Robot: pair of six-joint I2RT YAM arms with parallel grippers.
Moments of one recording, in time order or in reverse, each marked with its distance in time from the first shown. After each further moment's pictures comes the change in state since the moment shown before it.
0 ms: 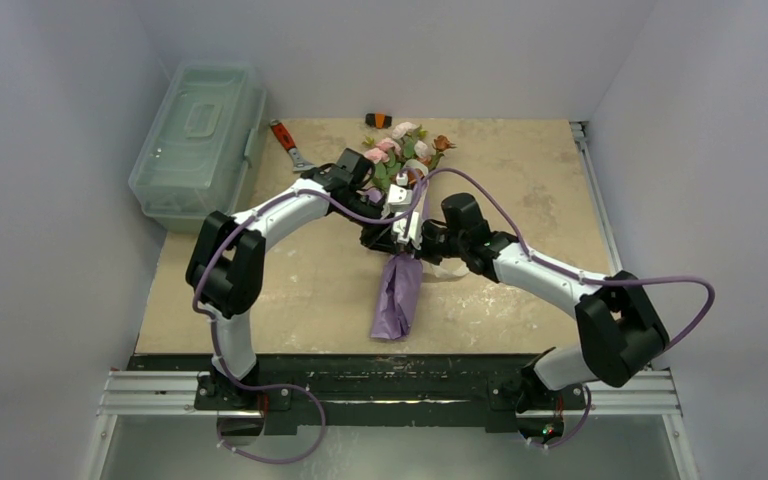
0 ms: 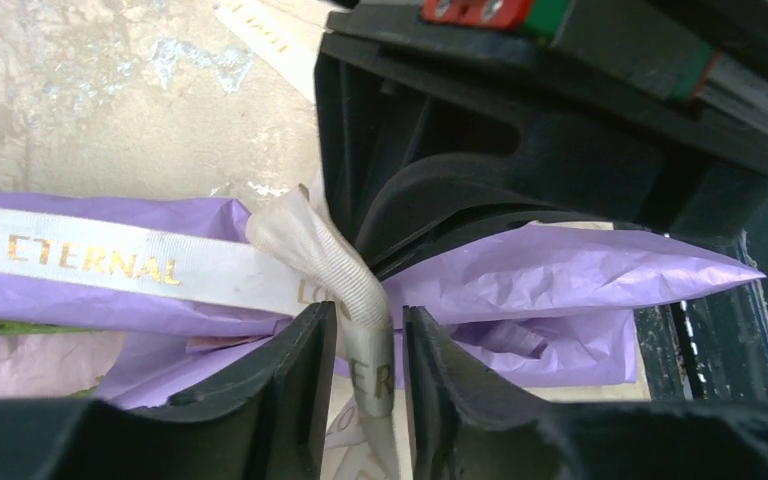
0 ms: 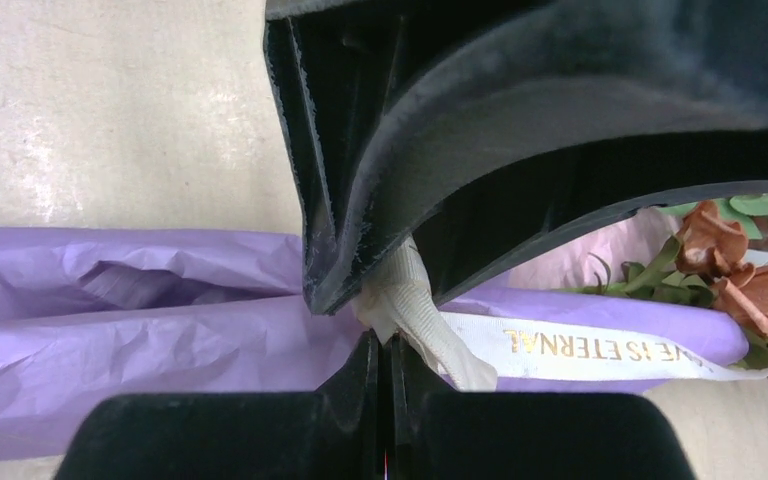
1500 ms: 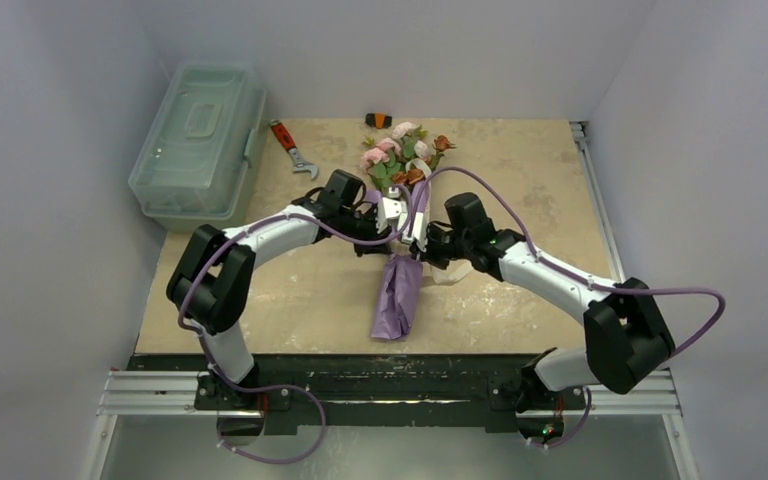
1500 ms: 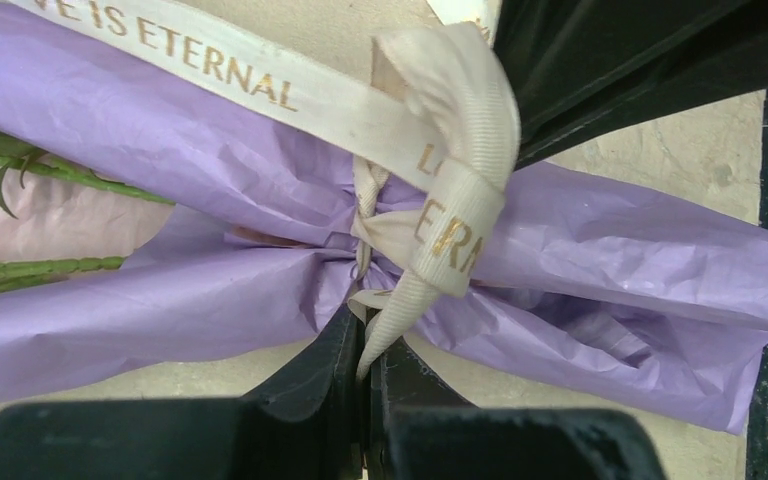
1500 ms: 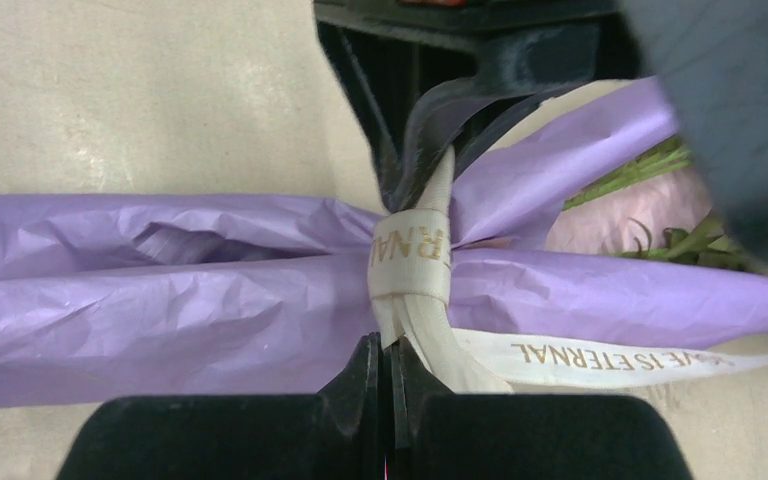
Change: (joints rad) left arm -0.013 -0.138 -0.317 0.401 -0.286 -0.235; right arm -0.010 -0.040 0.019 -0.140 -0.014 0.021
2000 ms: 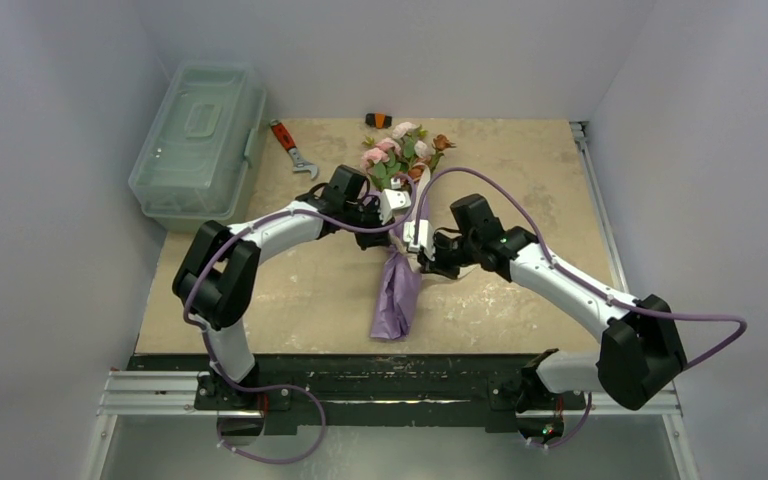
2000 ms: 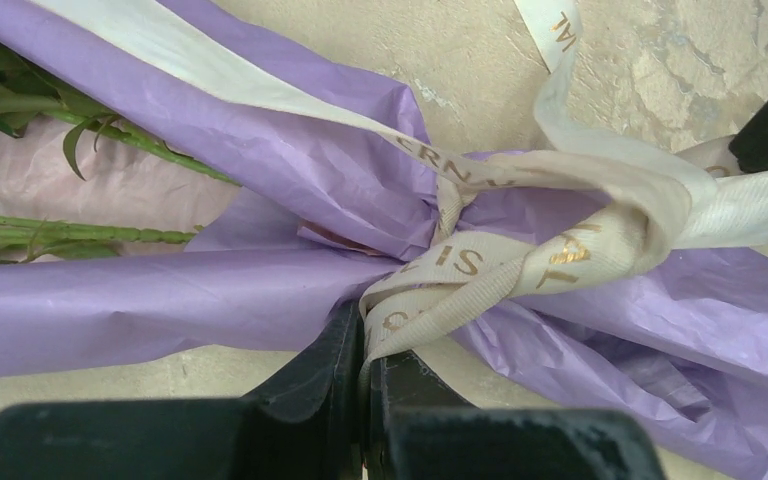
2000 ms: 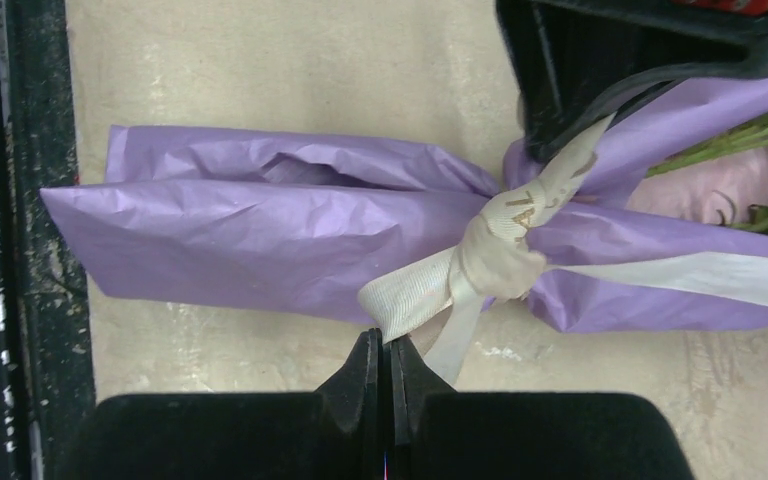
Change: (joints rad) left arm 0.000 0.039 0.053 0.018 -0.120 -0.093; right arm -0.003 -0.087 0.047 -0.271 -0.056 -0.055
